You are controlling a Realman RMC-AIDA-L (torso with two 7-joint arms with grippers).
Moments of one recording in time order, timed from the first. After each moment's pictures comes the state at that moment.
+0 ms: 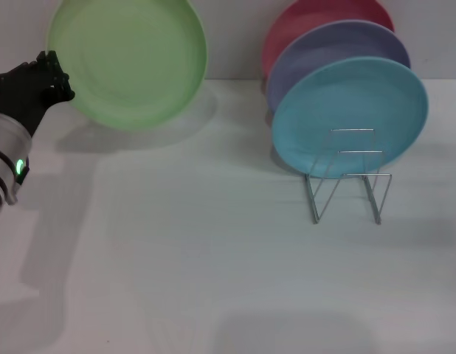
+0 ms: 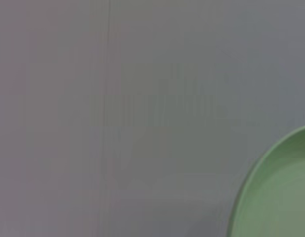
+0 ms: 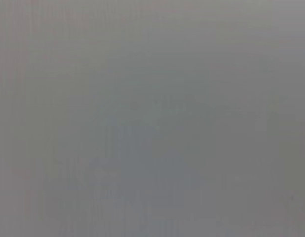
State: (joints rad) left arm -0.20 -2.06 1.86 1.13 -0.92 0.30 0.48; right arm 0.54 2.05 0.17 -0.14 -1.25 -1.32 0.41
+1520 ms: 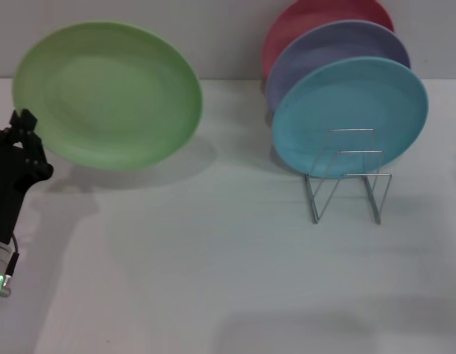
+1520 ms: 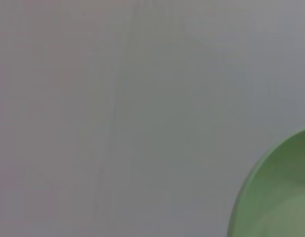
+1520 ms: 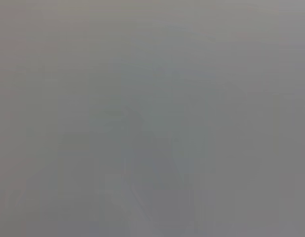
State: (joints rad) left arm -0.22 -2.08 2.29 0.44 -0.74 1.30 -0.15; right arm 0.33 2.08 0.17 0.06 -1.51 -1.66 0.35
